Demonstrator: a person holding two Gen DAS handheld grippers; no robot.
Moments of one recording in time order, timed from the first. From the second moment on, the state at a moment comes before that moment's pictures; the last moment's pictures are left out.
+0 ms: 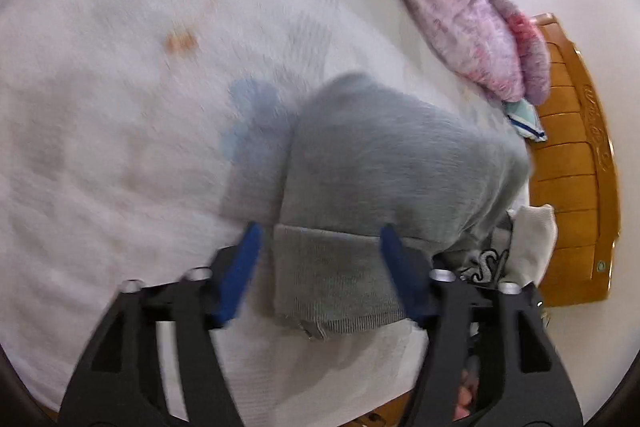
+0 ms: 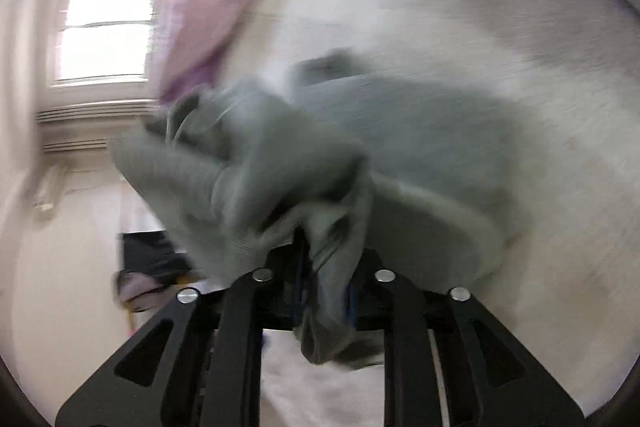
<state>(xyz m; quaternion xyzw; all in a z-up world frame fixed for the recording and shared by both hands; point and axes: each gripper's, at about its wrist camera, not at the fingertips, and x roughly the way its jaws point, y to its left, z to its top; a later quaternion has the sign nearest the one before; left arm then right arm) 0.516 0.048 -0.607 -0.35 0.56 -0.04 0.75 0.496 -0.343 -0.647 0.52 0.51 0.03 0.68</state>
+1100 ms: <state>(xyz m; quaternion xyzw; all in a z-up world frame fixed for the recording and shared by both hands) 0.506 0.009 -0.672 -0.37 0.63 -0.05 0.68 0.567 -0.354 -0.673 0.28 0.64 0.05 0.72</state>
